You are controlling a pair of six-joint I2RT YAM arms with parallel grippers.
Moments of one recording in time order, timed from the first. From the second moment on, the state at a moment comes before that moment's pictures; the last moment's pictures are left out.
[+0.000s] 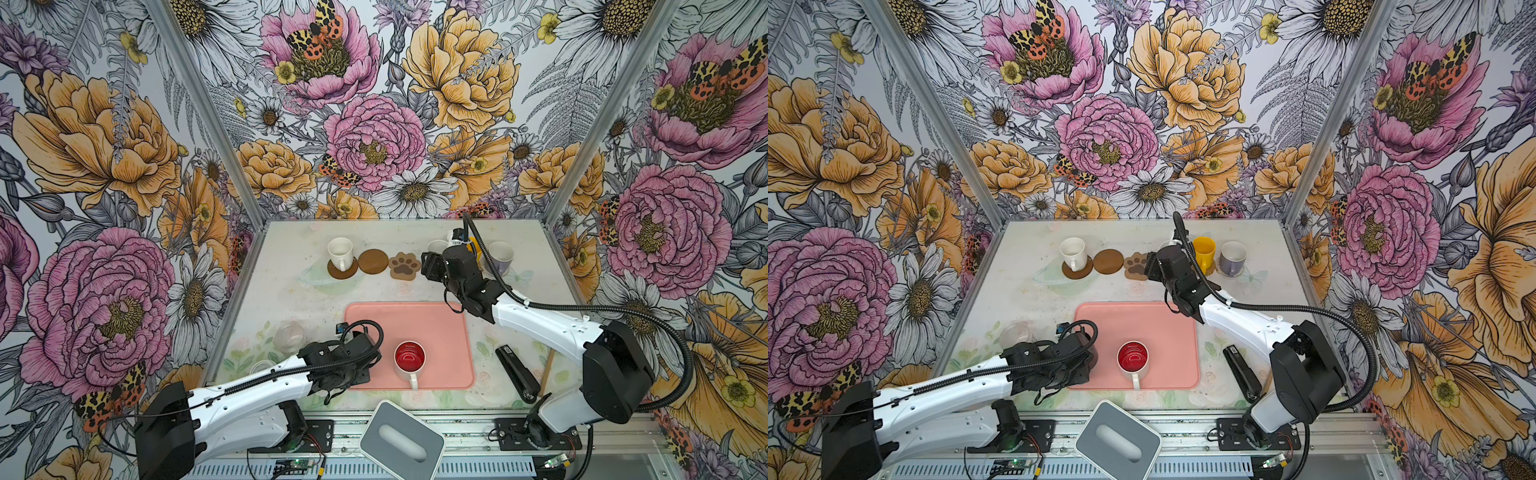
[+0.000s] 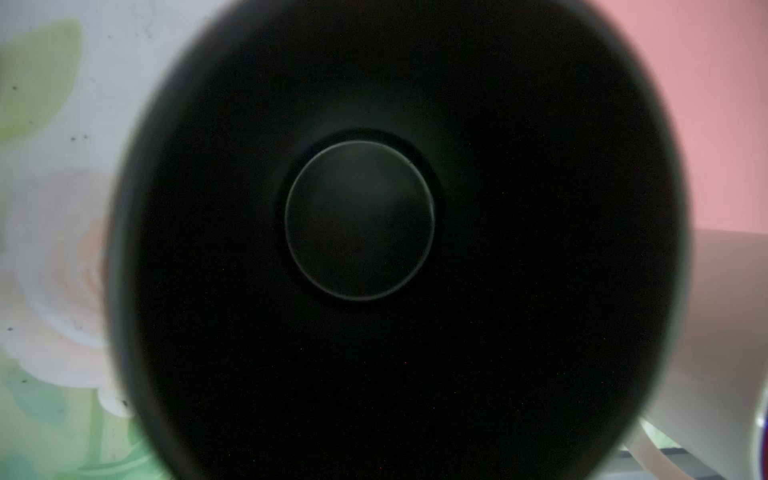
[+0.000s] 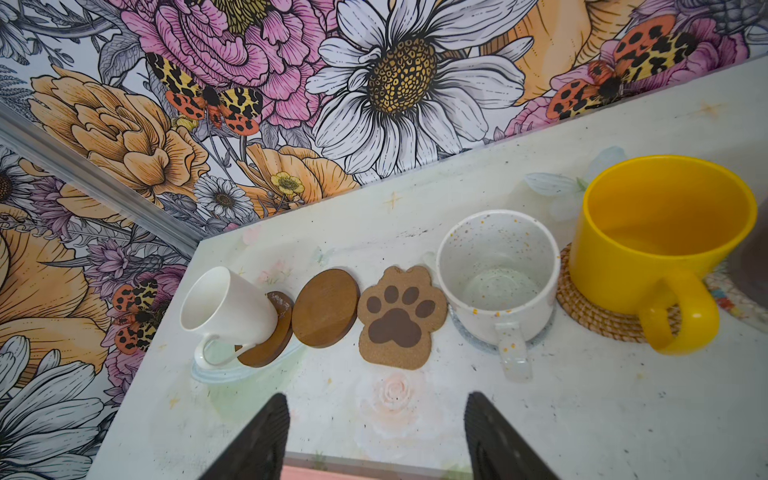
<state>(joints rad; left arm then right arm) -0.99 1.04 0.60 -0.81 -0.22 -1.12 0.63 1.52 1.06 -0.02 0.28 0.64</state>
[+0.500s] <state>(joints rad) -0.99 1.11 0.60 -0.79 -0.21 -1.07 0.62 1.52 1.06 -0.02 0.26 0.64</state>
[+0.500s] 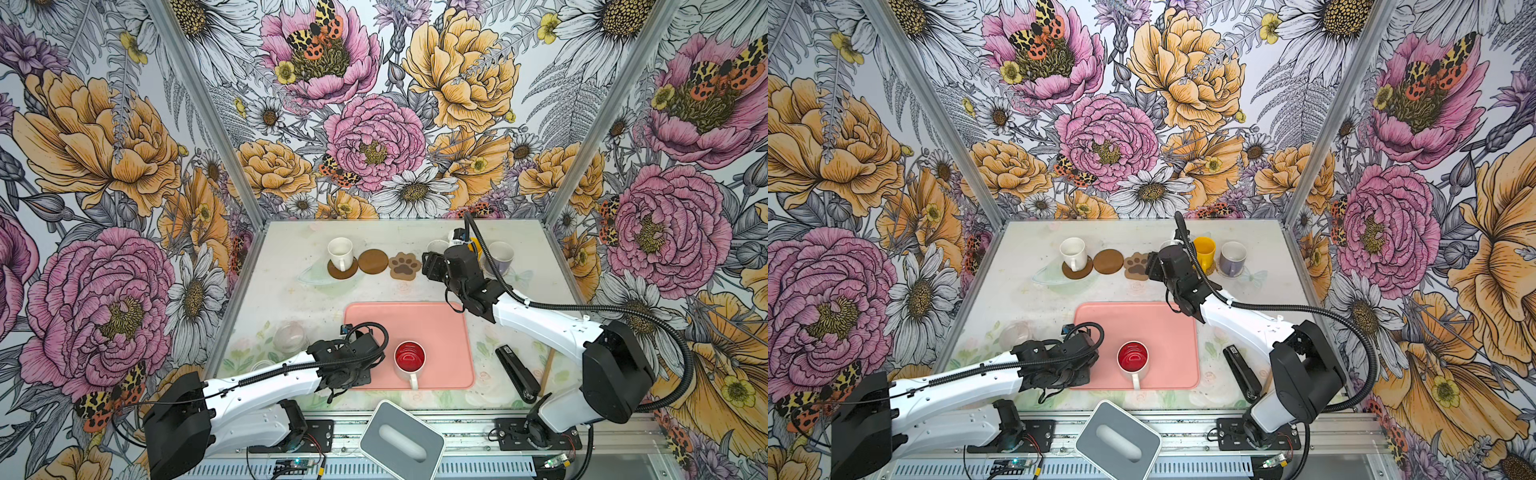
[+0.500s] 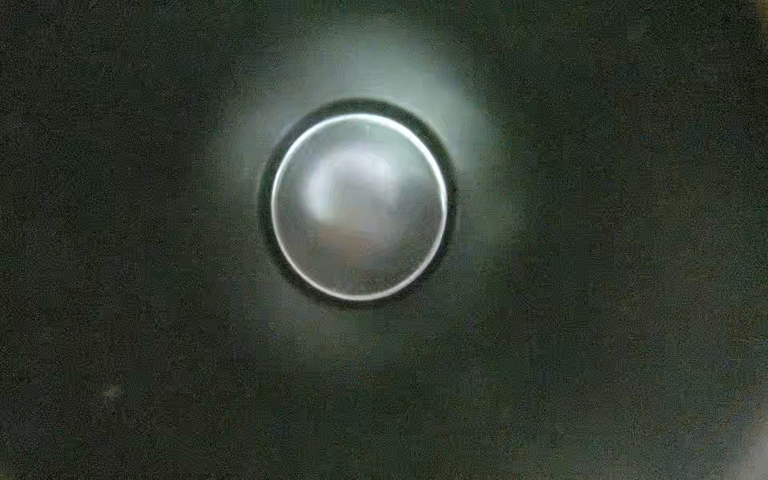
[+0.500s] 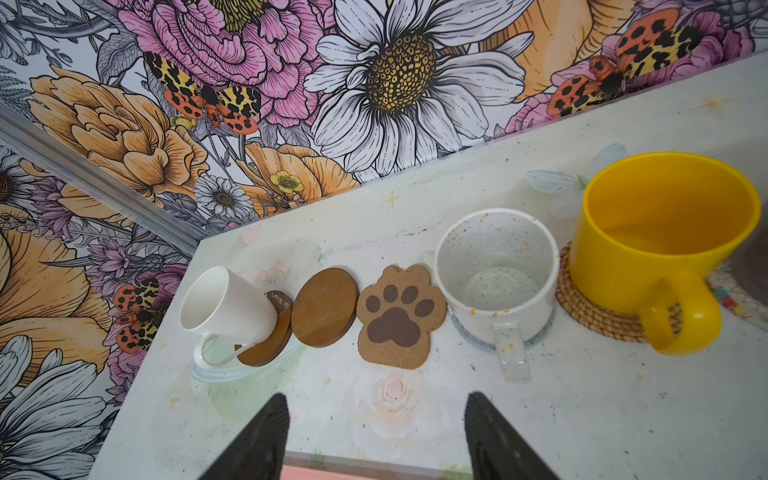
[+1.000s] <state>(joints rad) -0.99 1.14 0.64 -0.82 -0.21 -1.04 0.62 1.52 1.06 -0.01 0.26 0.64</state>
